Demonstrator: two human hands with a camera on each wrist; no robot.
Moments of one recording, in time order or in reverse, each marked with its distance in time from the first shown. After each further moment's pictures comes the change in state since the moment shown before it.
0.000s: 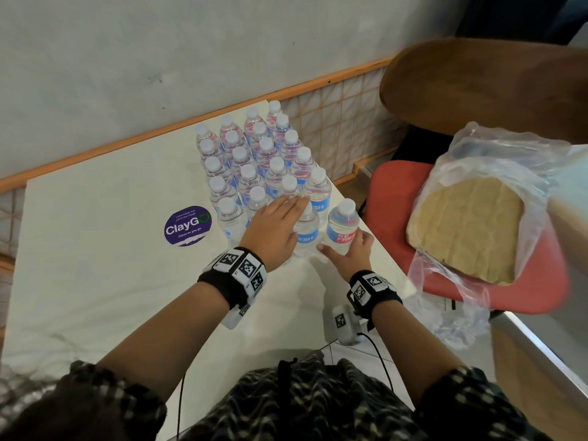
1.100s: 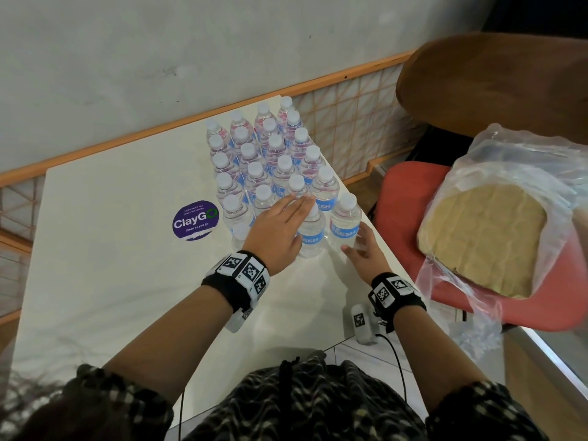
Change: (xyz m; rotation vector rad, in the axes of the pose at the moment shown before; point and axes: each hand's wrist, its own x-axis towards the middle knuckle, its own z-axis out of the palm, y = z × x) left_hand -0.003 0.000 0.008 0.035 0.087 0.023; right_hand 0.014 0.009 -0.025 0.164 -0.253 -0.037
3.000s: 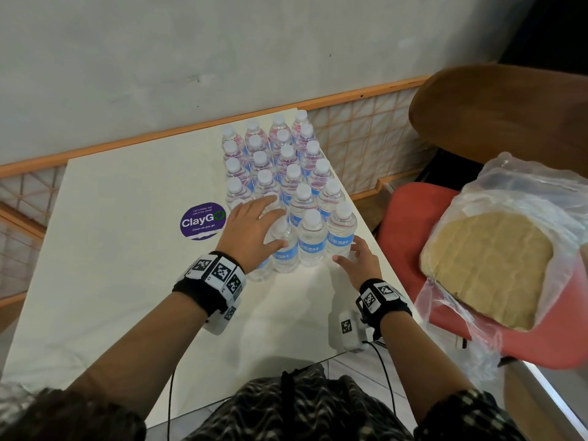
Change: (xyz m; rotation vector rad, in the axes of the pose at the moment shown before) left_hand -0.019 -0.030 -0.019 -0.009 0.065 -0.232; right_hand 0.019 -0.007 0.012 -0.217 0.045 0.076
